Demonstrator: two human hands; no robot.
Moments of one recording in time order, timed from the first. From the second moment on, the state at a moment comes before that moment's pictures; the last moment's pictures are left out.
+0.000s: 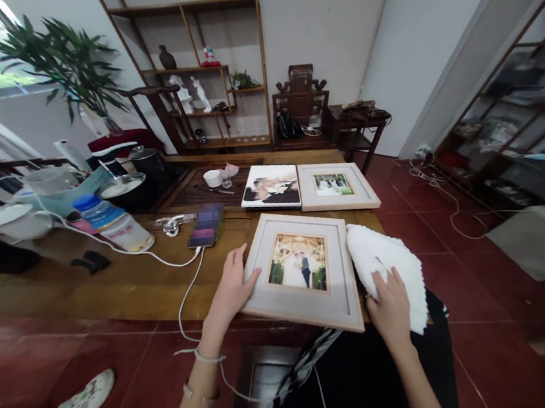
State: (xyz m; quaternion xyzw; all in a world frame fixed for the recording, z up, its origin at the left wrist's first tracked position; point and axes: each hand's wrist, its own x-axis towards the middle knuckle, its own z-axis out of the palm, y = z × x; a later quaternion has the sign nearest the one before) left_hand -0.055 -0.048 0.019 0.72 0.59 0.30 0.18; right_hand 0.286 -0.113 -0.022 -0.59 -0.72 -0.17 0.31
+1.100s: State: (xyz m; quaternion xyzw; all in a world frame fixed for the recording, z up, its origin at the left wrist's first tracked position) left_hand -0.028 -0.039 0.021 0.72 0.52 0.36 0.27; right_hand 0.284 -0.124 -0.014 -0.65 -0.68 -0.20 0.27
